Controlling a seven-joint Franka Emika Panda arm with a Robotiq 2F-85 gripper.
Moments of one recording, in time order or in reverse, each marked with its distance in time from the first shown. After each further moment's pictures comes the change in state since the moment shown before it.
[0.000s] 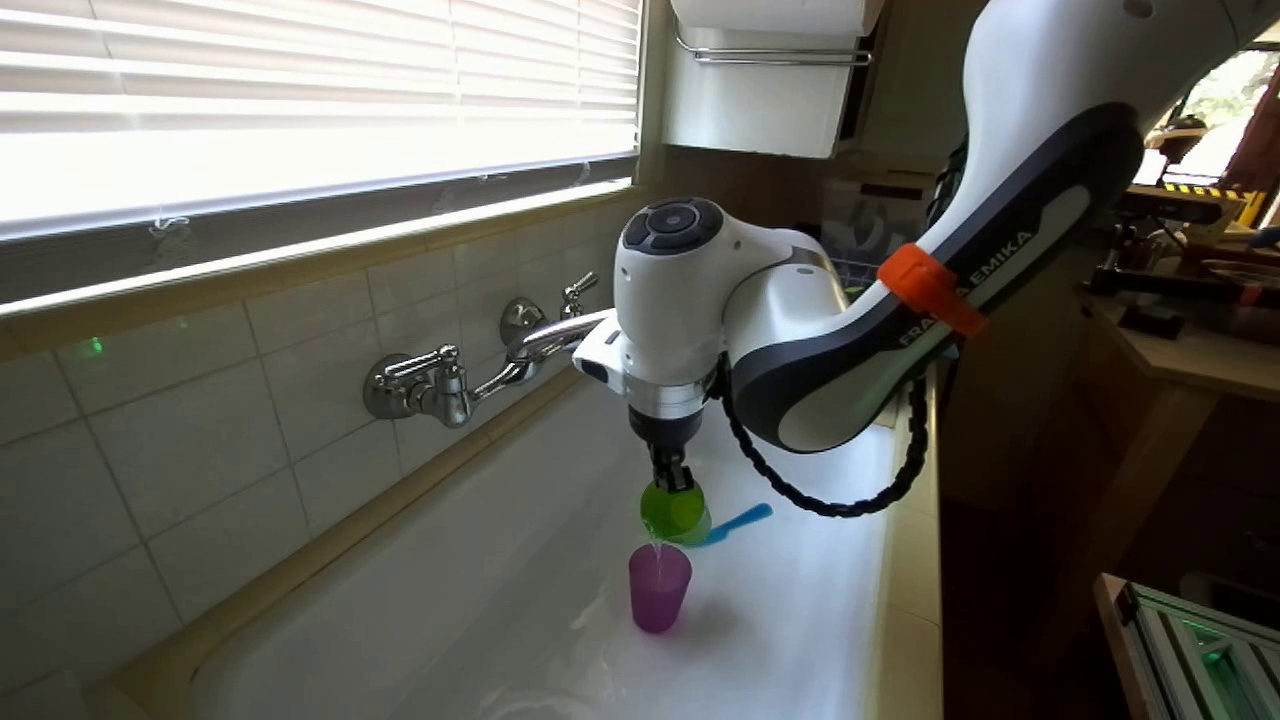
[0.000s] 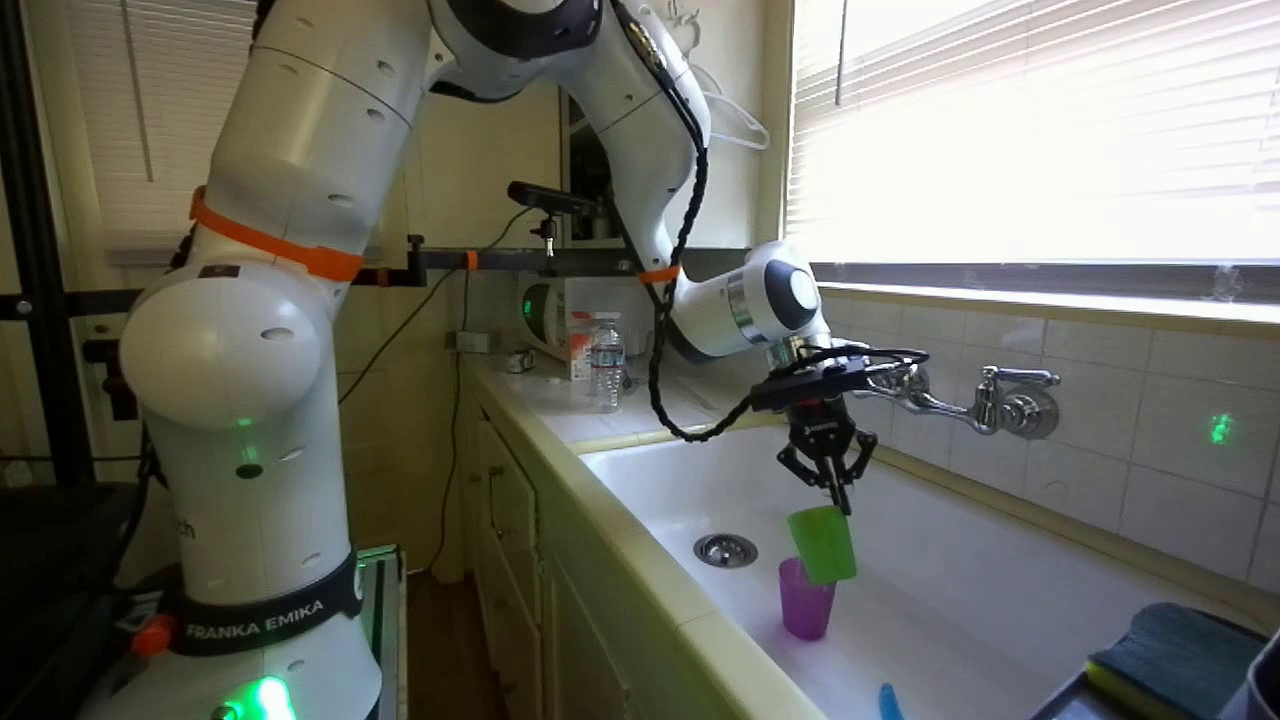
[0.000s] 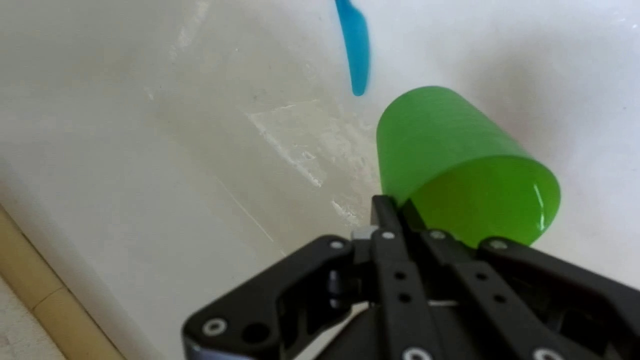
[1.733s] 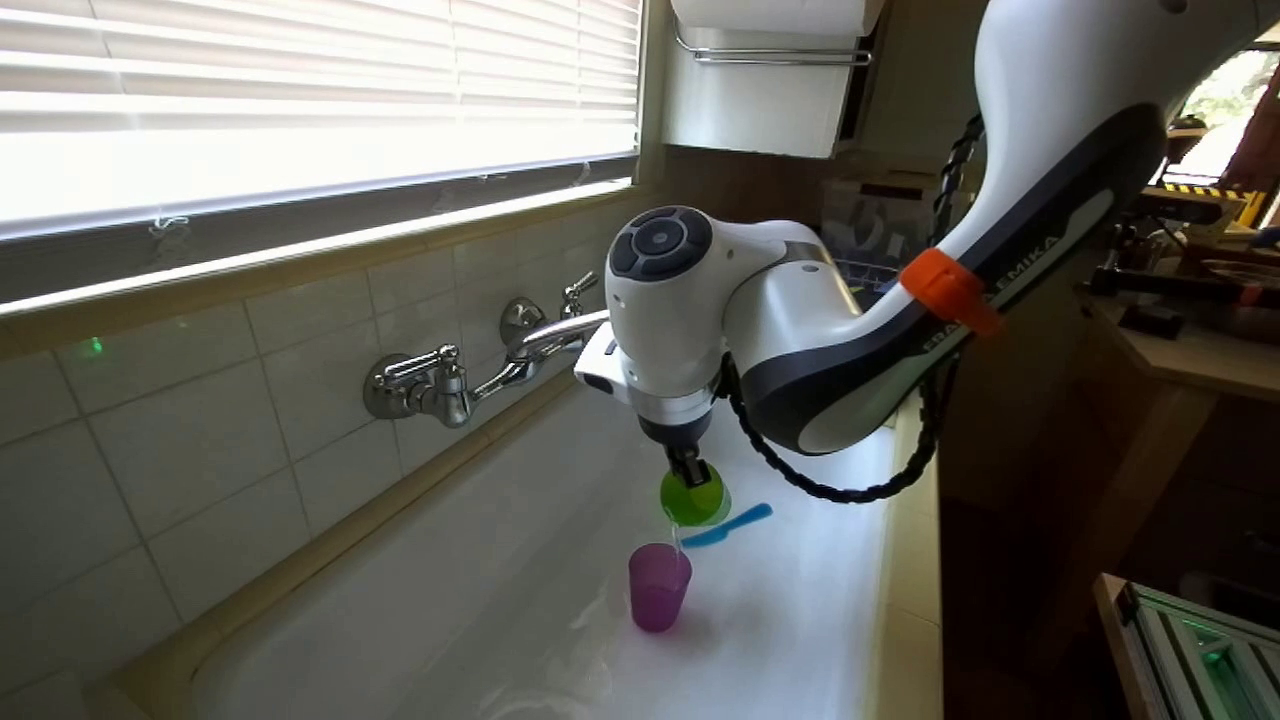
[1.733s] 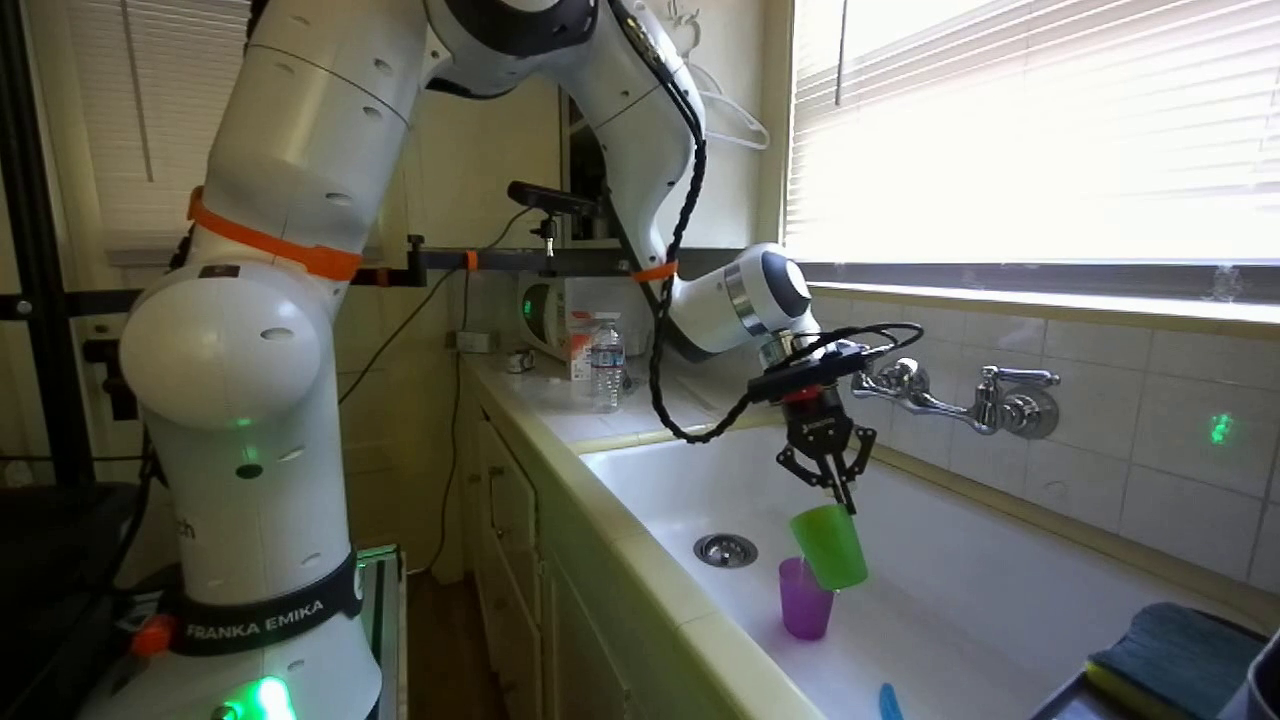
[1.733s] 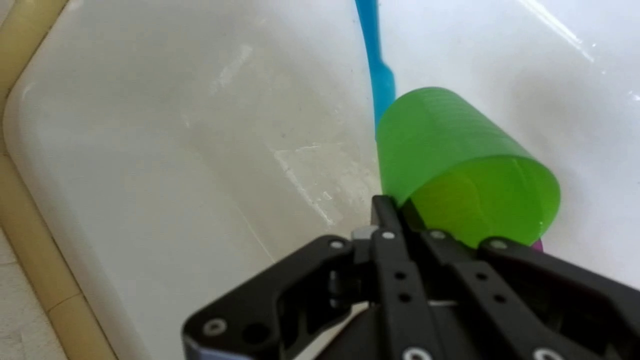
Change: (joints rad) arm 0.000 -0.014 0.024 0.004 -0.148 -0.122 0.035
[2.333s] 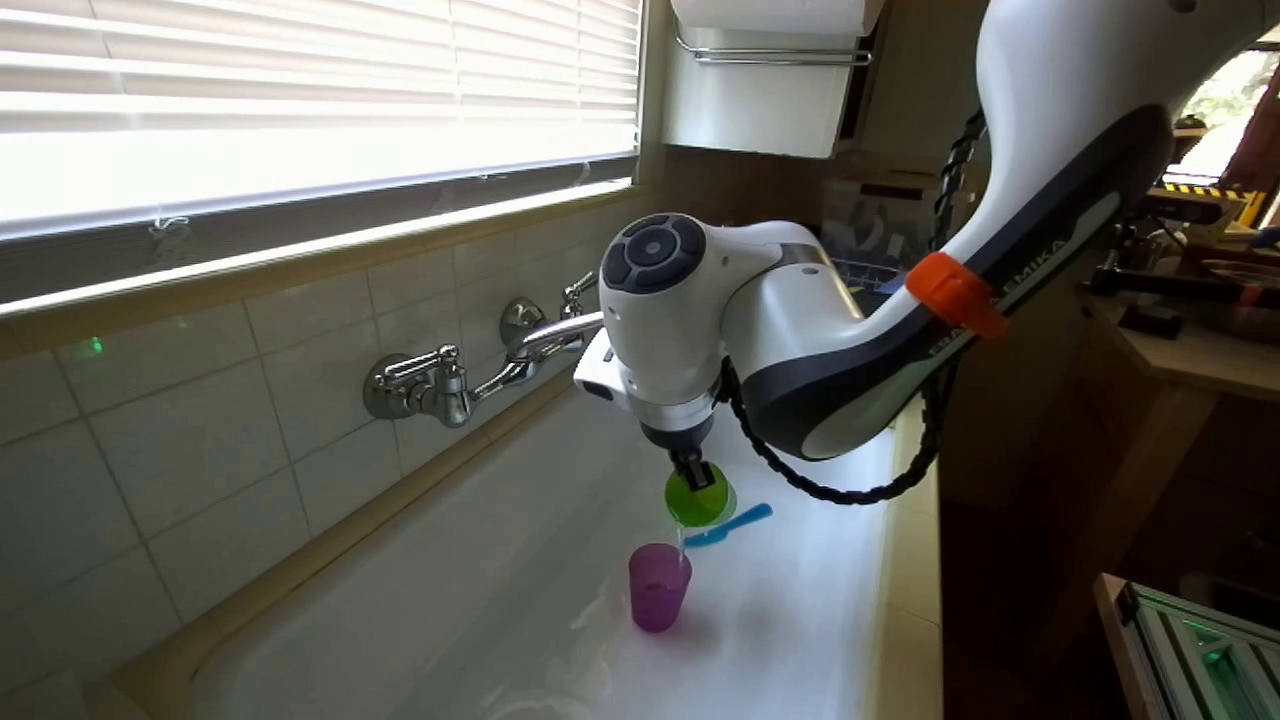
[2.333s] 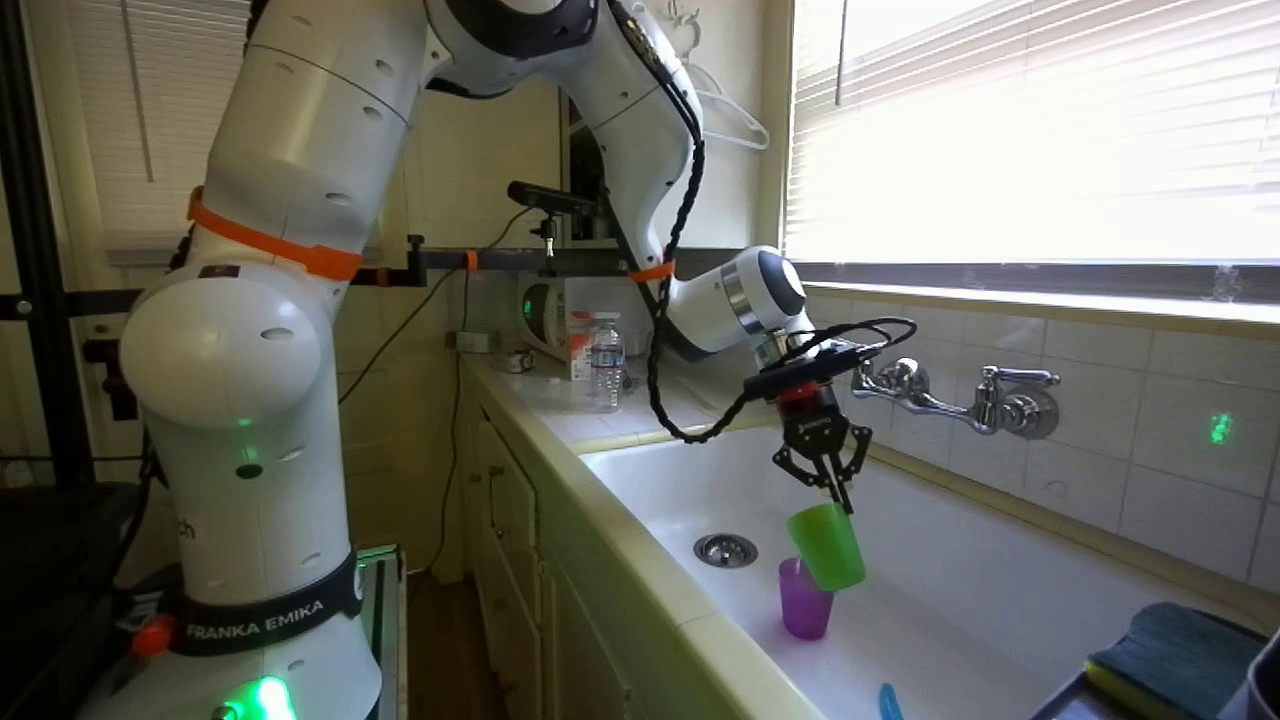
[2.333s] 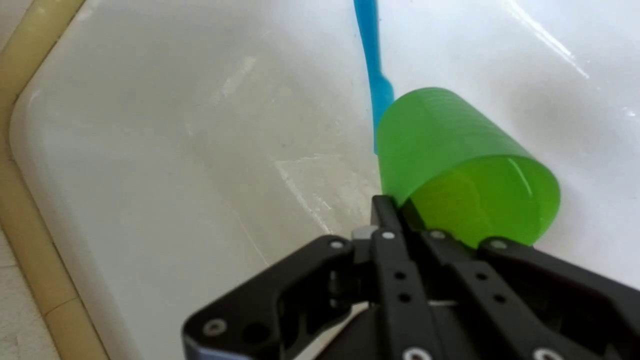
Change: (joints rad) arm 0.000 0.000 0.017 0.002 -0.030 -0.045 0.019
